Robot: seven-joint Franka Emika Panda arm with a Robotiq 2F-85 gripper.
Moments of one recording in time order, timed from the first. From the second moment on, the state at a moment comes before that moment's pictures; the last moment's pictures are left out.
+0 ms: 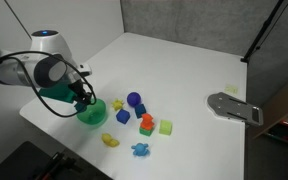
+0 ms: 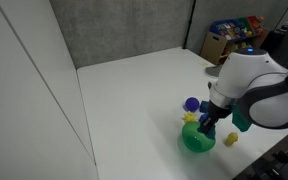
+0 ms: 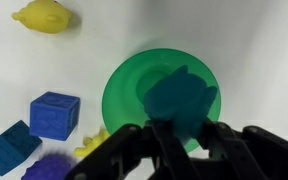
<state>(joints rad) 0.20 0.29 0.12 -2.51 -0.01 2.77 0.16</state>
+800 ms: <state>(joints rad) 0.32 0.51 -0.02 -2.37 -0.04 2.86 0.26</state>
